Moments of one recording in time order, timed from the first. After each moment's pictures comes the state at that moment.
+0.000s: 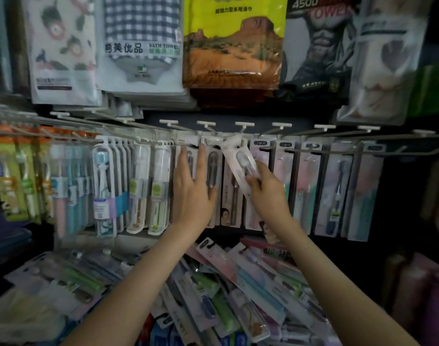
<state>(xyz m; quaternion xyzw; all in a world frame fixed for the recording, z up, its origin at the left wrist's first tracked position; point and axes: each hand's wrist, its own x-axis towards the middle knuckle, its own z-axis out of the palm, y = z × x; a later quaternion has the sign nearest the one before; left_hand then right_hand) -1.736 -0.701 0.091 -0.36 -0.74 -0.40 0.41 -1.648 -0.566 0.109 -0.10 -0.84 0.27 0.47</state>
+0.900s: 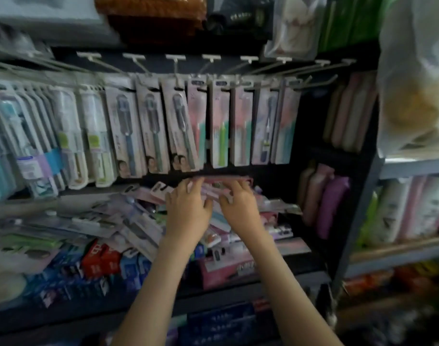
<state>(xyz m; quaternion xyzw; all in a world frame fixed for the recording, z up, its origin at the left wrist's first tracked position) -1.625 -0.700 -0.003 -0.43 -0.83 -0.33 0.16 -1.542 -0.613 -0.008 -0.27 -0.84 0.25 0.40</state>
